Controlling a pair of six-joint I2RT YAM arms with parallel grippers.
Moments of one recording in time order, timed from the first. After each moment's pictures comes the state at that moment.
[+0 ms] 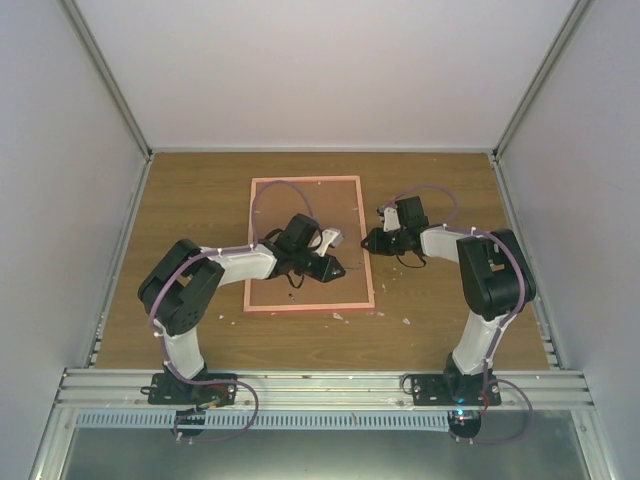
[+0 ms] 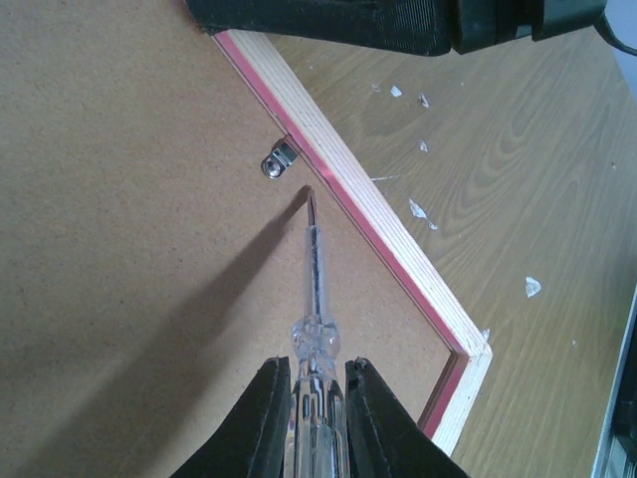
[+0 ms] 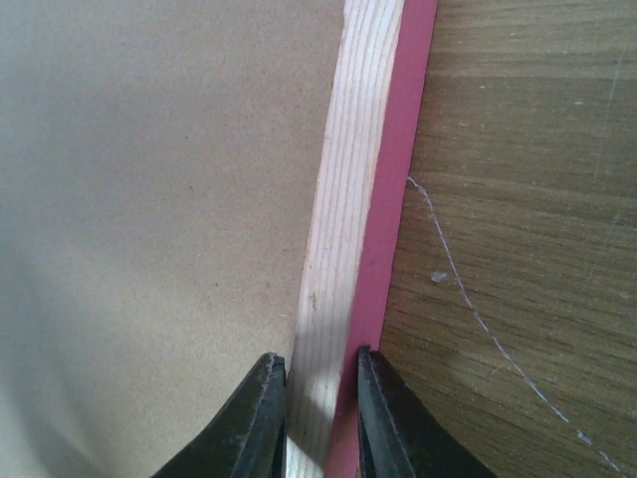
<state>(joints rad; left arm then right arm) -0.67 1.81 0.99 -0.03 0.51 -0.30 0.26 1.84 0.96 -0.09 -0.47 0.30</state>
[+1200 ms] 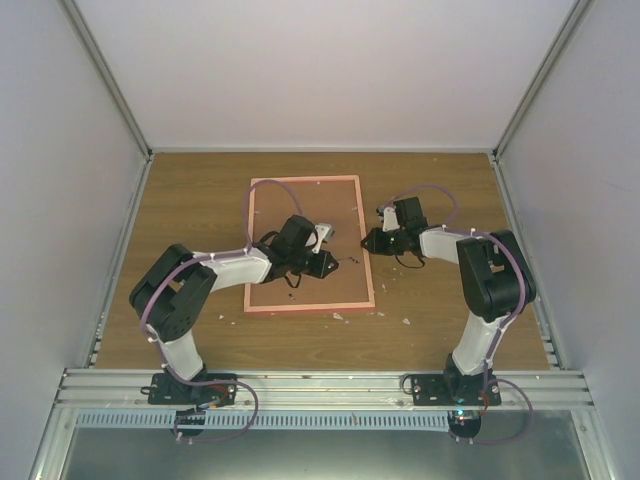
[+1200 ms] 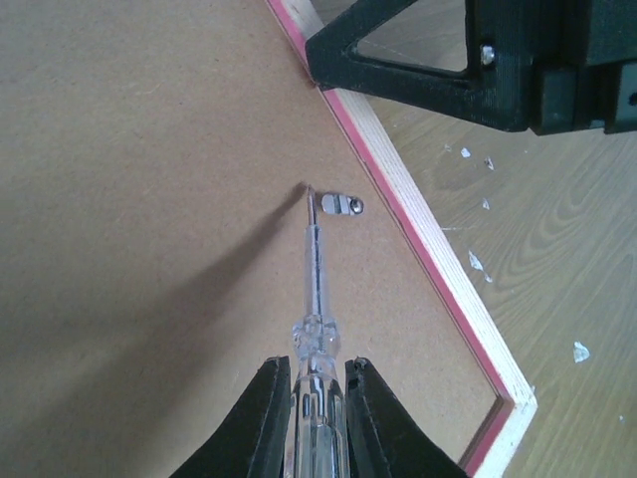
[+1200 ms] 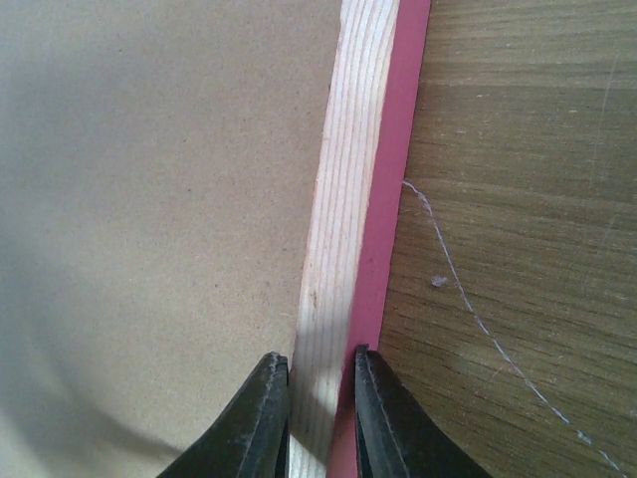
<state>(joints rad) -0.67 1.77 0.95 0.02 0.35 -0.41 0.28 1.83 0.95 -0.08 -0.45 0.31</state>
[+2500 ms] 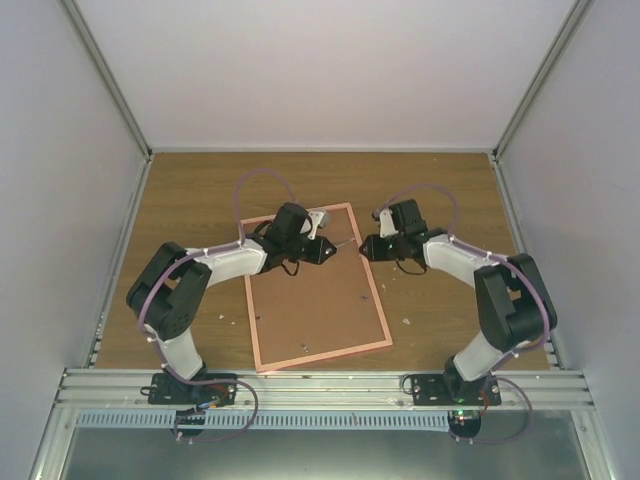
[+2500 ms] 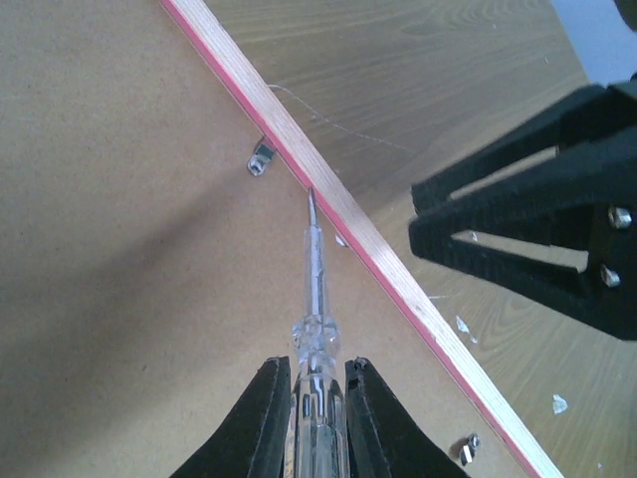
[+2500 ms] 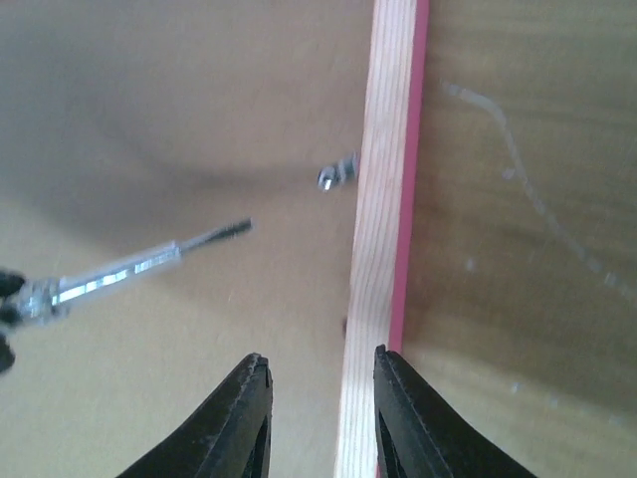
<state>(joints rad) -0.61 1.74 0.99 0.03 0.37 -0.41 0.36 1.60 0.87 -0.25 -0.35 0.27</state>
